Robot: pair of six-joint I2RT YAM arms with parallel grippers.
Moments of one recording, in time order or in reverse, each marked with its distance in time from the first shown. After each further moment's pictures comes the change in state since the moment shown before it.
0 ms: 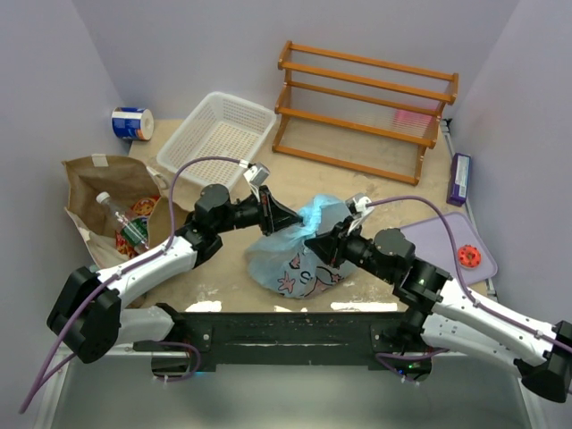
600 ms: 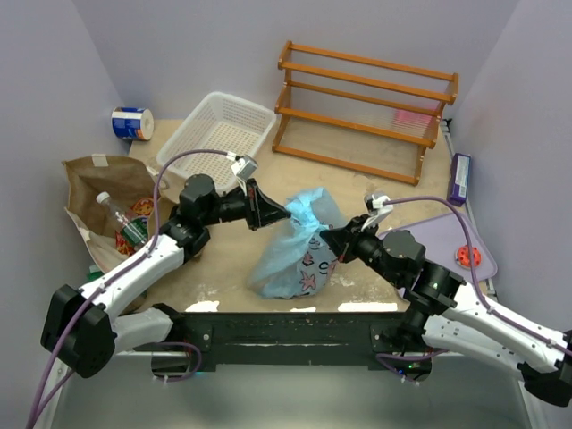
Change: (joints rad) left arm 0.105 -0.087 0.059 -0.179 0.097 0.064; right arm 0.008 -0.081 0.052 -0.153 0.214 0.030
